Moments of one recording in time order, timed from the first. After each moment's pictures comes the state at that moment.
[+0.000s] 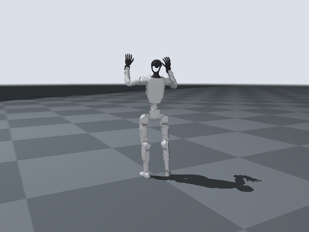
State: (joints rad) left arm -0.77 1.00 0.25 0.11 0.84 -0.07 0.71; right arm -0.87 -0.79 -0.08 -0.32 -0.86 -0.19 -0.80; waist -0.01 0.05 -0.25; left_leg -0.03 0.04 0.28 -0.02 -0.01 -0.03; right_leg -0.02 -0.12 -0.41 0.06 0.05 0.11
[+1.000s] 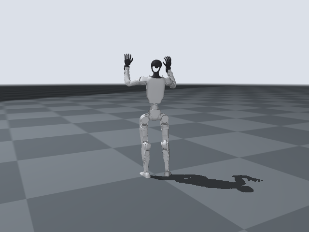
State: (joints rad) left arm -0.77 1.02 0.25 0.13 0.81 -0.06 0.68; right arm -0.92 -0.72 -0.05 -0.22 -0.84 -0.18 -0.87; waist -0.03 0.05 -0.26; left_leg -0.02 0.04 0.27 -0.01 0.00 -0.03; right_leg -0.01 -0.12 -0.41 0.06 0.05 0.10
